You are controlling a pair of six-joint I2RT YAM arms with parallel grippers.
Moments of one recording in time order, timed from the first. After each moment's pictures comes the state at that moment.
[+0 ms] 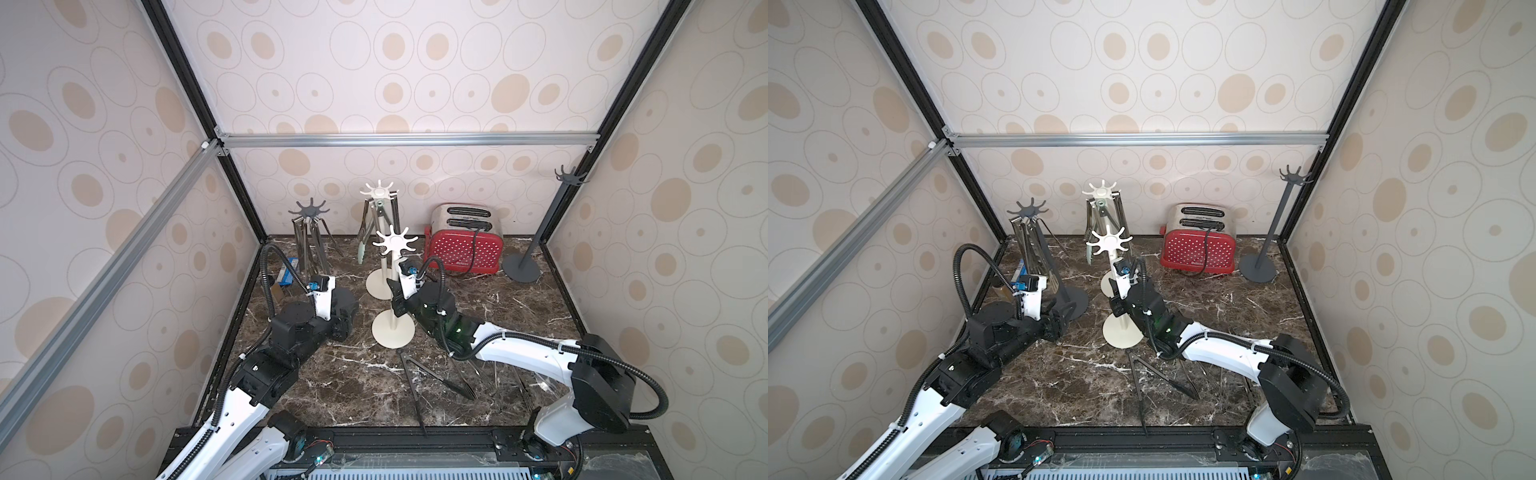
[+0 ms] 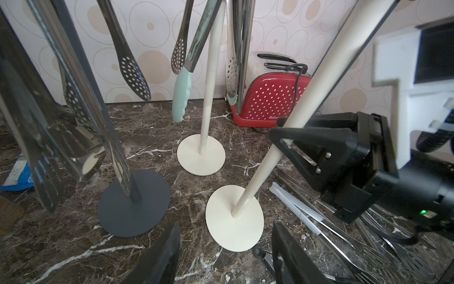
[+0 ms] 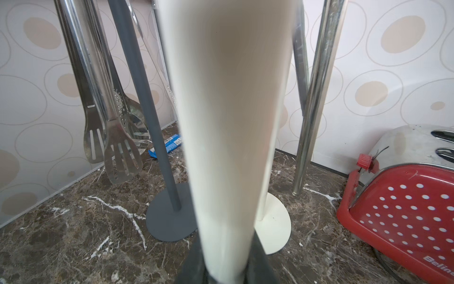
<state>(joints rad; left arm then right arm) -0.53 0.71 0.78 -0.41 -0.07 -0.24 0.93 1.56 1.02 0.39 0.35 0.07</state>
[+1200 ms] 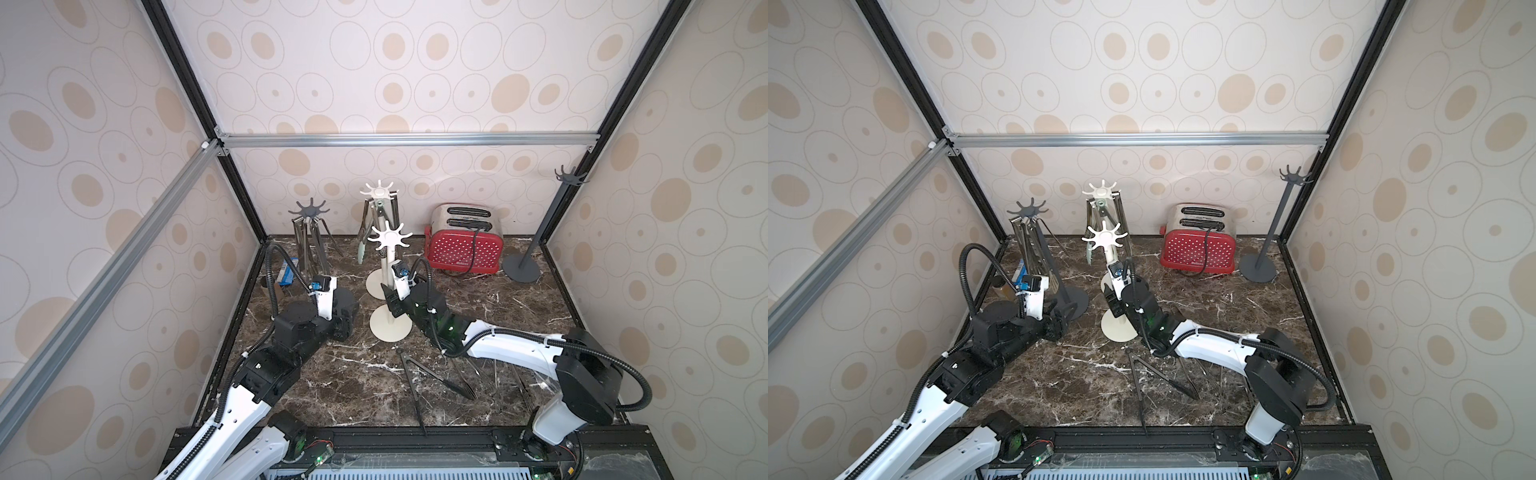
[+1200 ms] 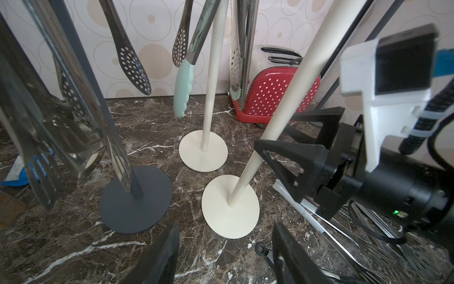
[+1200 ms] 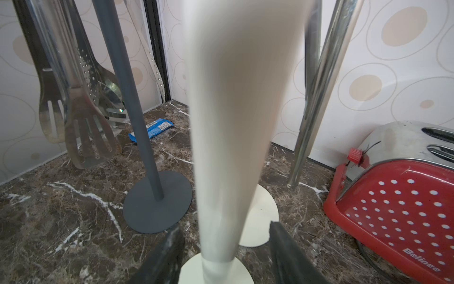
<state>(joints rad) -0.53 0.72 0.77 -0.41 -0.08 -0.24 0.93 1.58 1.04 0.32 0.40 0.01</state>
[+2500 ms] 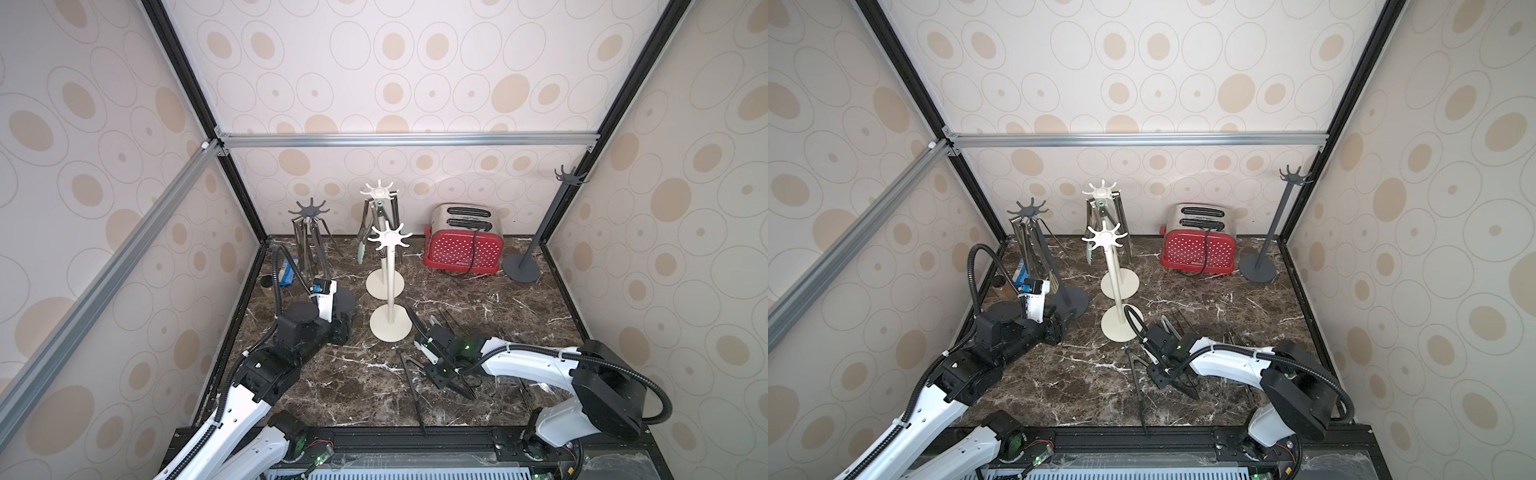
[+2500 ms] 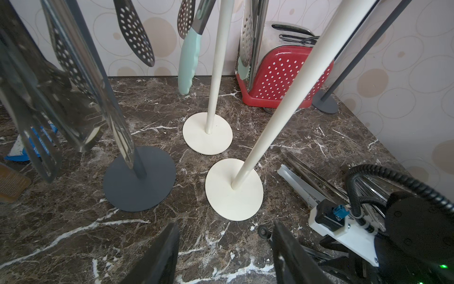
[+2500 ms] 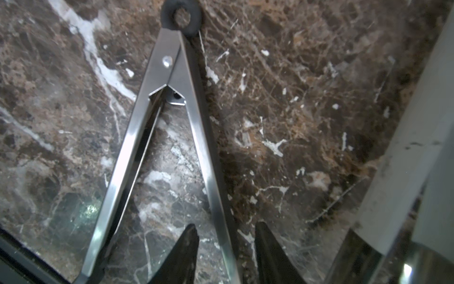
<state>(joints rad) -0.53 0.73 0.78 -0.50 -0.08 -0.28 0.93 1.50 0.78 -0.53 0.00 0.26</state>
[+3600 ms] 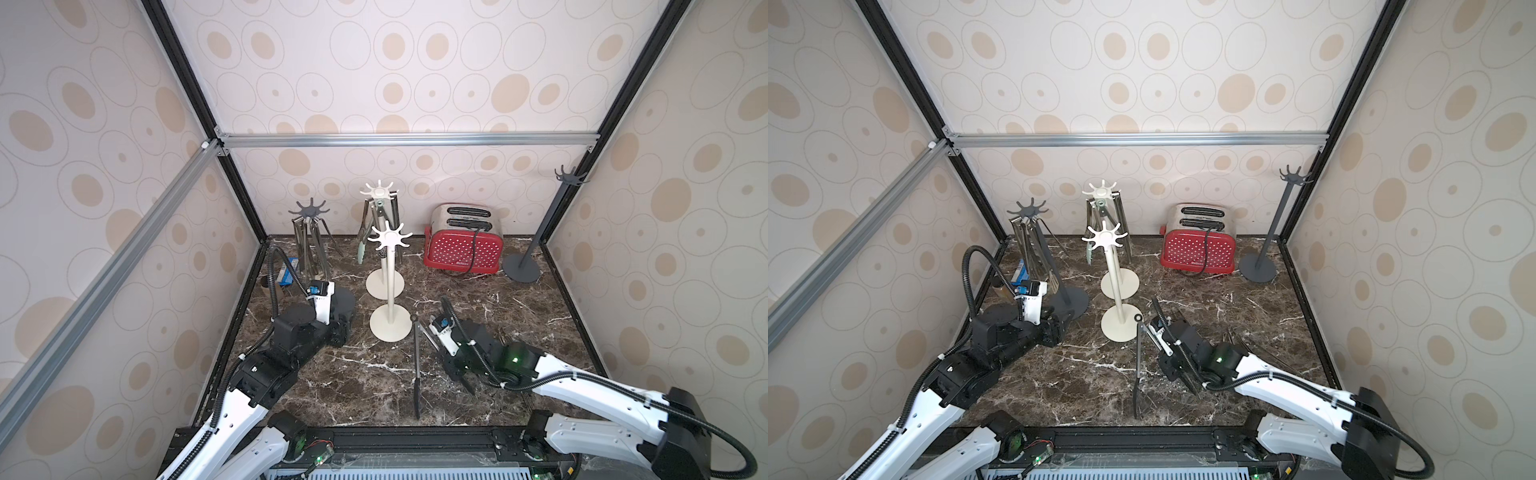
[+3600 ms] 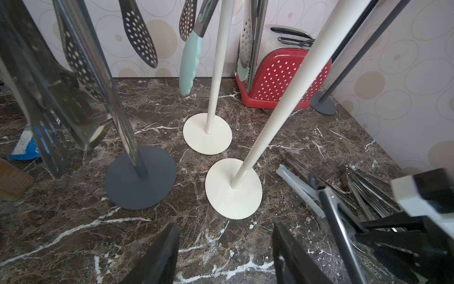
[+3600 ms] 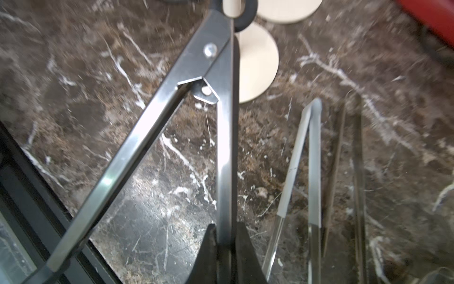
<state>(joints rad) -0.53 0.70 0.78 -0.51 -0.08 -0.28 0.92 1.04 0.72 -0.50 0.11 0.19</state>
